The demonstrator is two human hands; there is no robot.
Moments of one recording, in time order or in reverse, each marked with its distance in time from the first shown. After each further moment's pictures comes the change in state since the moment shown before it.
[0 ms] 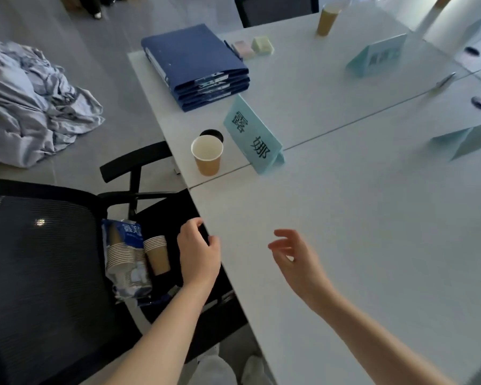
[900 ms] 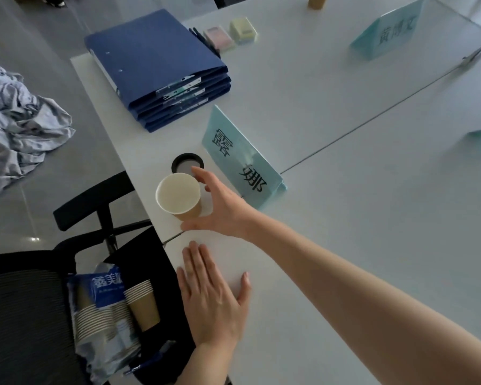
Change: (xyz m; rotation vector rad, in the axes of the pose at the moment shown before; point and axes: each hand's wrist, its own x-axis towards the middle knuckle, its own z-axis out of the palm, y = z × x) left_hand 0.052 -0.009 0.084 0.760 -0.019 0.326; right_hand 0.226 -0.093 0.054 -0.117 -0.380 -0.298
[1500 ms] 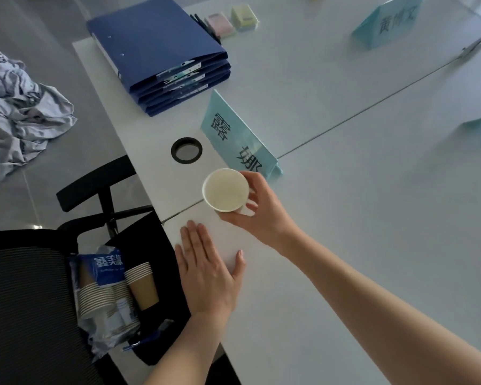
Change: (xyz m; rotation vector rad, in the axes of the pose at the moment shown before) left_hand 0.000 0.001 -0.004 0.031 -0.024 -0.012; right_hand -0.068 0.039 -0.005 0.245 0.325 0.010
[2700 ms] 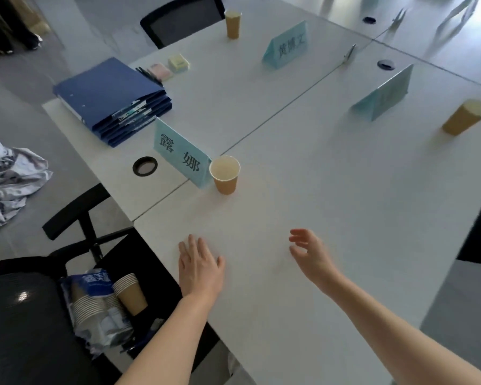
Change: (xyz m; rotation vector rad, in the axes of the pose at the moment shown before) left_hand -0.072 0.043 -0.042 -0.014 -0.373 0.133; right_hand -0.211 0.074 -0.113 -0.193 0.393 0.429
